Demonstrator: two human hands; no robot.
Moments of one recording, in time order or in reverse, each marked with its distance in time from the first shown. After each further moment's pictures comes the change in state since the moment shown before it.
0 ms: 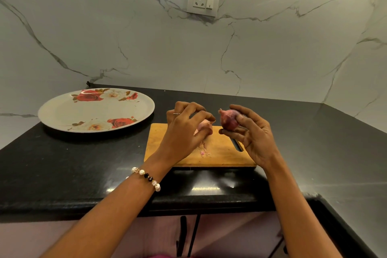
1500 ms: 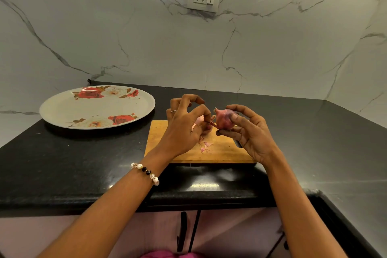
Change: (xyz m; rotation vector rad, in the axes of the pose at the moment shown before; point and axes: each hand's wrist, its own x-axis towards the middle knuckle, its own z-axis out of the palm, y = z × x) left_hand 0.002 0.005 -0.005 -0.096 -0.112 -0.174; right_hand 0.000 0.000 0.004 -0.010 -0.064 0.076
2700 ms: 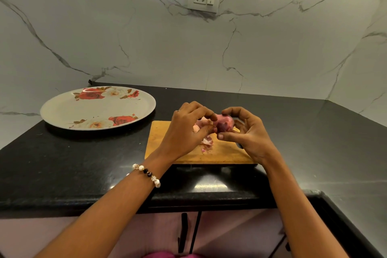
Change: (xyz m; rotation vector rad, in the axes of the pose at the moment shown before) left_hand 0.002 0.003 0.001 -0.109 0.034 0.100; right_hand 0.003 0.007 -0.008 -0.411 -0.088 -0.189
